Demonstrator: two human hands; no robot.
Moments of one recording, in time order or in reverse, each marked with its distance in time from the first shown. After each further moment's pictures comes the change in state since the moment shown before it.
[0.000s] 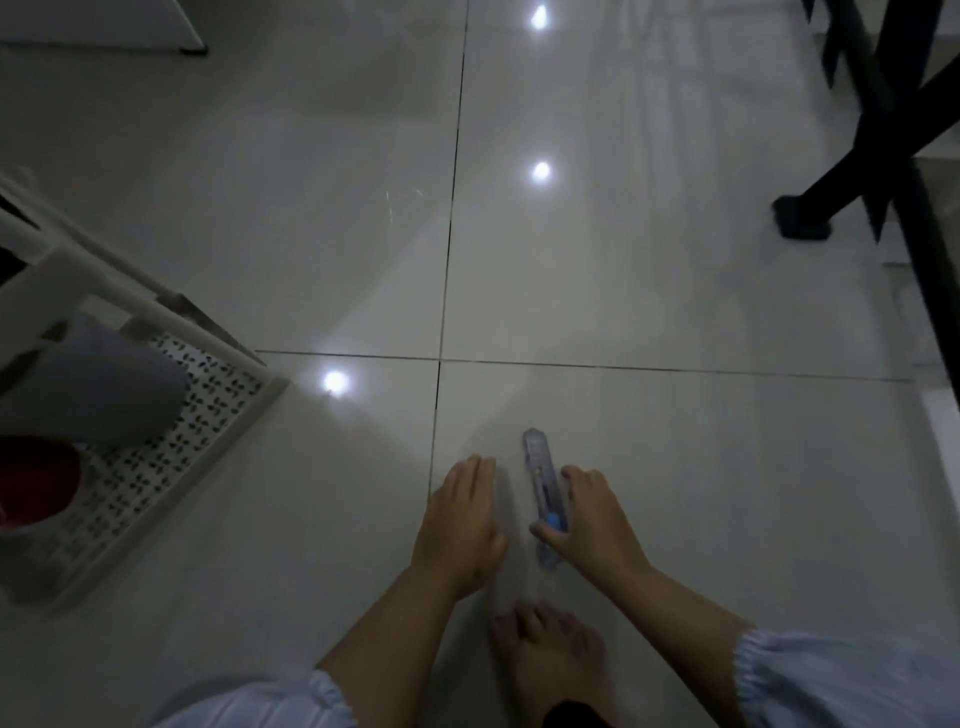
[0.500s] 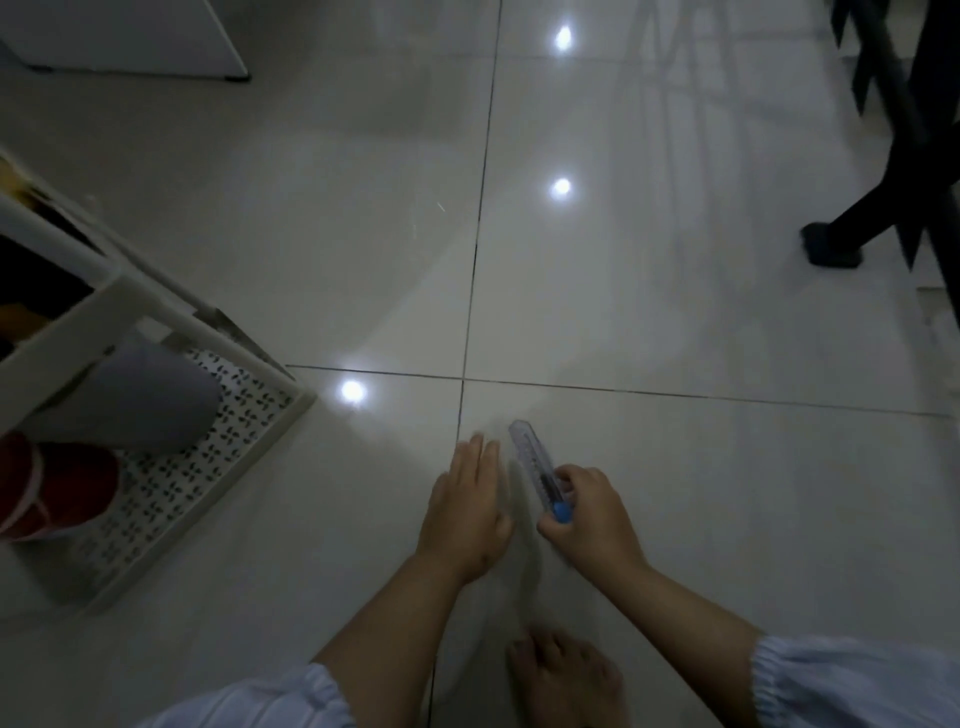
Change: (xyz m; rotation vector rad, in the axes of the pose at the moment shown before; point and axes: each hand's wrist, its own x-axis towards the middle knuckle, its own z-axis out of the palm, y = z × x) left_hand 0.012 -0.007 -0.032 -0.048 0.117 -0.043; right_hand 0.012 -0.040 -0.011 0.150 0.139 -0.062
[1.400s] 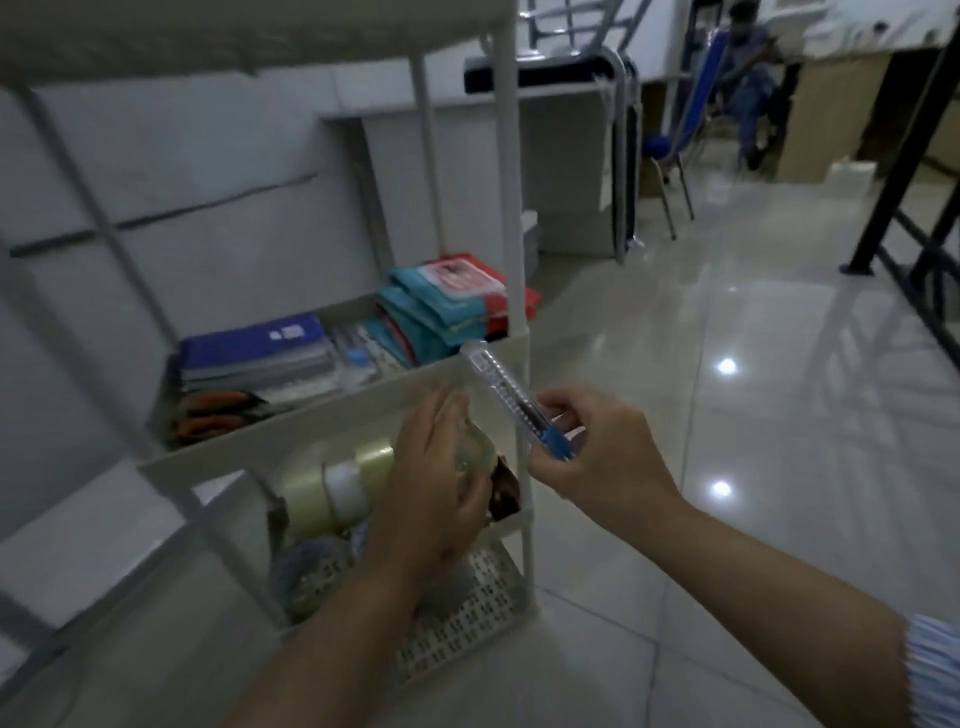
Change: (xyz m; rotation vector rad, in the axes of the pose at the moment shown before) left_hand -0.230 -0.034 -0.326 -0.037 1.129 0.107; right_hand -0.135 -0.393 -0.139 0.125 0.207 -0.998
